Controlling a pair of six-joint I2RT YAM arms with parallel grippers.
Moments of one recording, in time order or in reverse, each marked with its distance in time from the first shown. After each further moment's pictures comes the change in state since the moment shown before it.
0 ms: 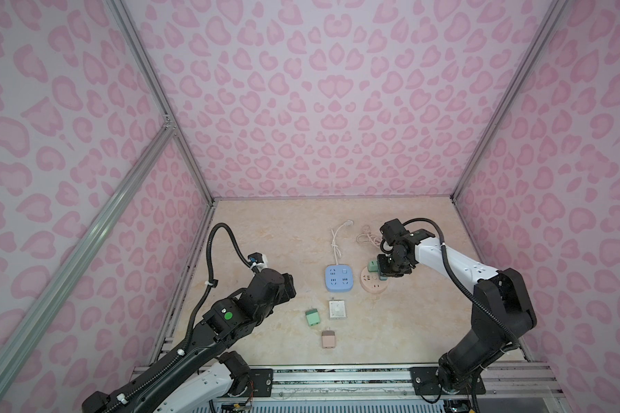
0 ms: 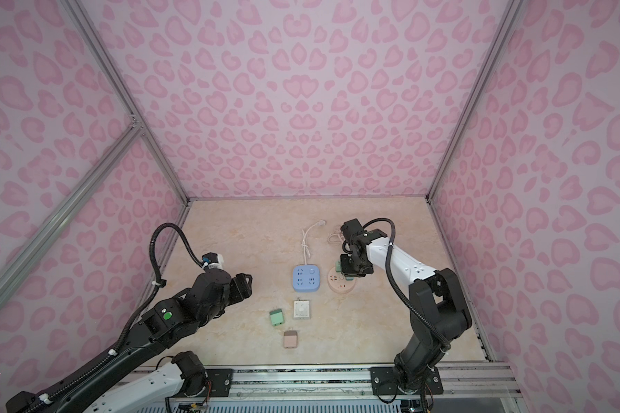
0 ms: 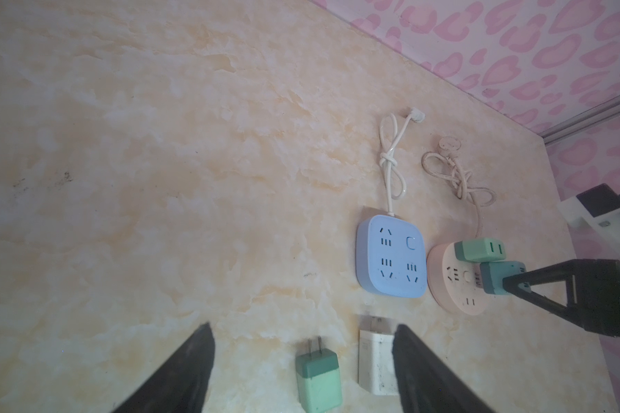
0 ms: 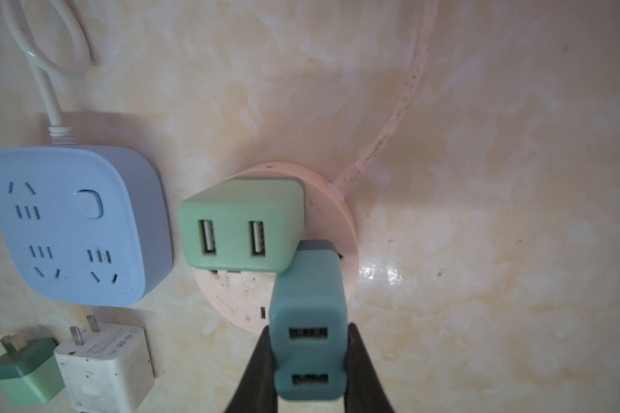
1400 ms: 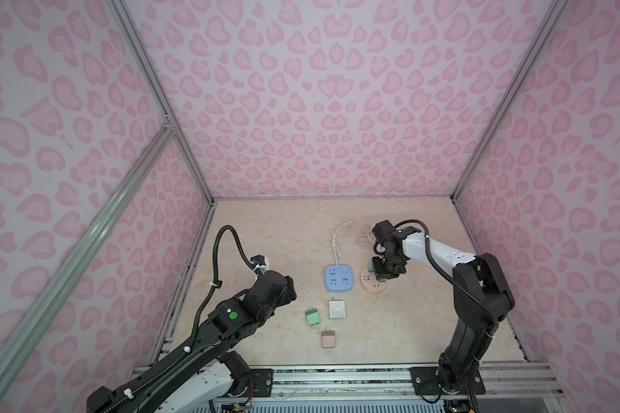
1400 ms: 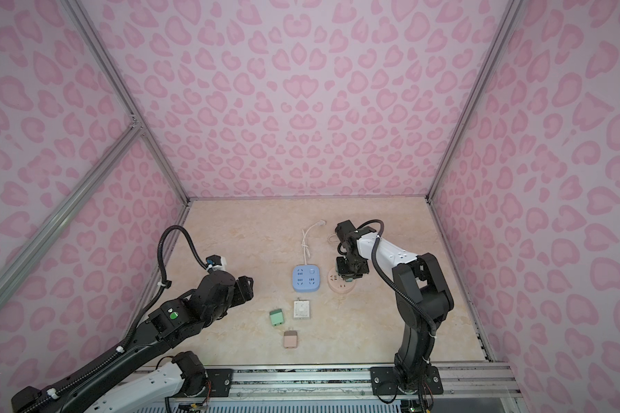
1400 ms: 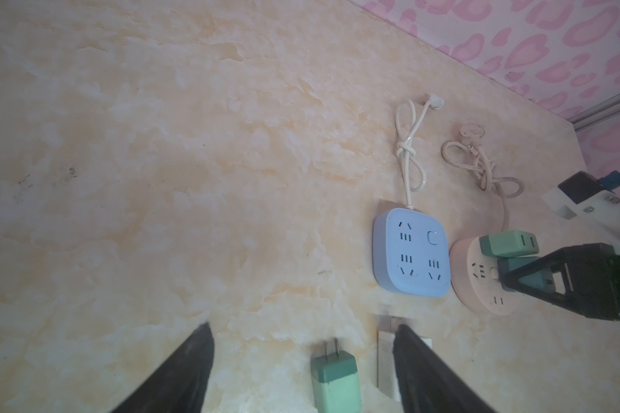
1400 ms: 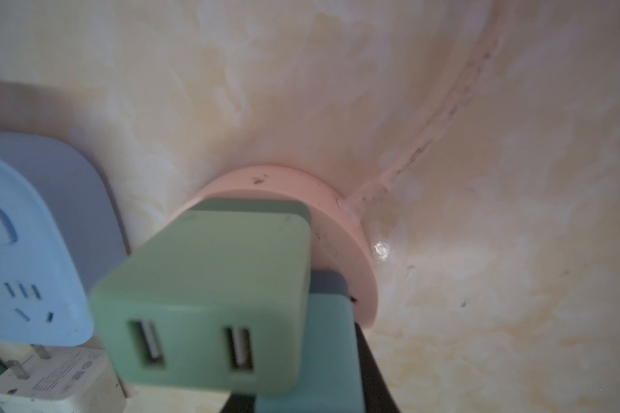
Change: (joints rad) left arm 0.000 0.017 -0.051 0.029 -0.012 0.014; right arm -0.003 0.194 0.053 -0.026 -0.007 -0.032
